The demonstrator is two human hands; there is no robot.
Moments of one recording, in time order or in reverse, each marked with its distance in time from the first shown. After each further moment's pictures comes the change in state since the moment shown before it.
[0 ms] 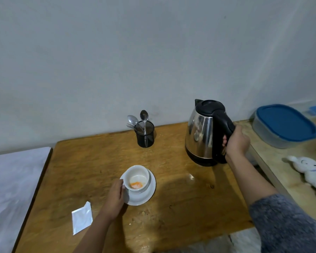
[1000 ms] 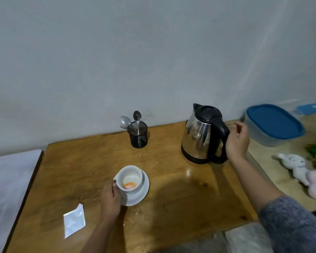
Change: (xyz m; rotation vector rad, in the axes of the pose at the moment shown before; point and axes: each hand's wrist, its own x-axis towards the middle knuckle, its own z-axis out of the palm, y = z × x) left_hand -0.006 0.021 0.021 -0.067 0.349 -0.164; right_hand 0.025 0.011 -0.023 -0.194 0.018 -0.369
